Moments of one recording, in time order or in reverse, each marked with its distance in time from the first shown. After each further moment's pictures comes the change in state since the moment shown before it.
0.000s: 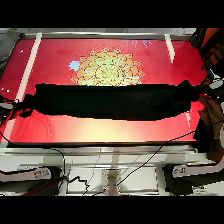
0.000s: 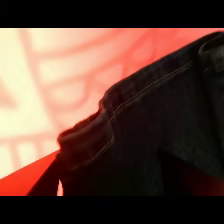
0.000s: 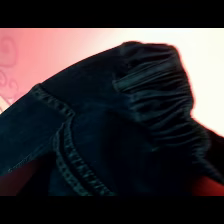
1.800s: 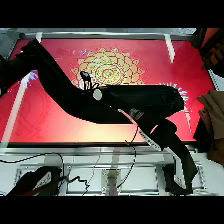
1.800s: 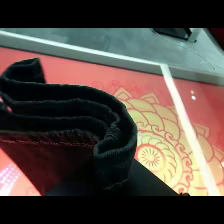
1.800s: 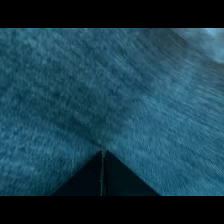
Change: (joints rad) left arm -0.451 0.524 0.229 -0.014 -0.089 0.475; right arm 1.194 -0.523 0.686 0.117 -0.159 0.179
